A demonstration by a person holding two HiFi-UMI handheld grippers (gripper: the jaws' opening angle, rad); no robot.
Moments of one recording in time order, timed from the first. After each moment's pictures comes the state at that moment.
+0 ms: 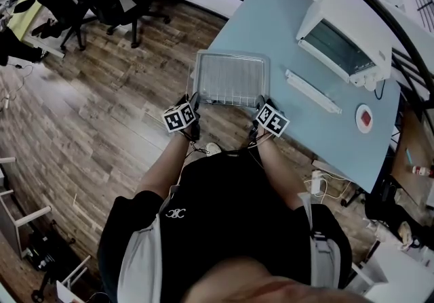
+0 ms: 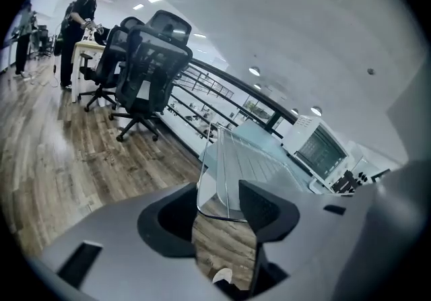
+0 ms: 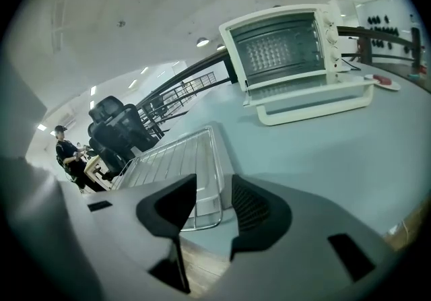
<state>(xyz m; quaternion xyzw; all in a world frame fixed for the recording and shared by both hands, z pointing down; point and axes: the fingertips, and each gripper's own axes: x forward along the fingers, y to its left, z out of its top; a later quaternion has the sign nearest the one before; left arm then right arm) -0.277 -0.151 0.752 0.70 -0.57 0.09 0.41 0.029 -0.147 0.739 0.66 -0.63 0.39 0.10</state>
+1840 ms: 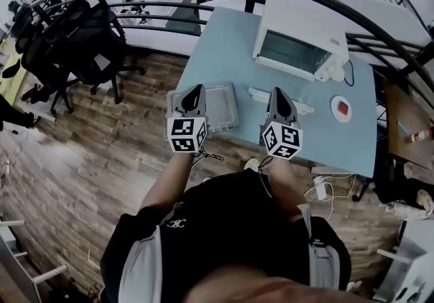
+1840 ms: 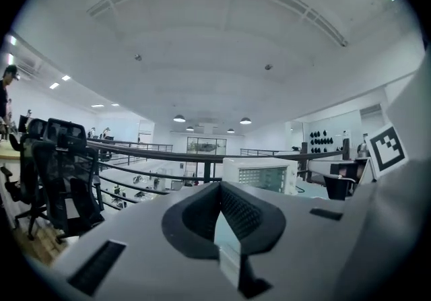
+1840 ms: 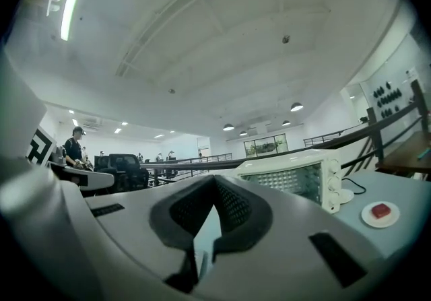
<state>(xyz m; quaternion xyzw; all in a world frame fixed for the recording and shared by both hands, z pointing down) -0.097 -0.193 0.458 0.88 -0.46 0.04 0.06 0.126 -0.135 0.452 0.72 -0.69 0.03 -0.05</state>
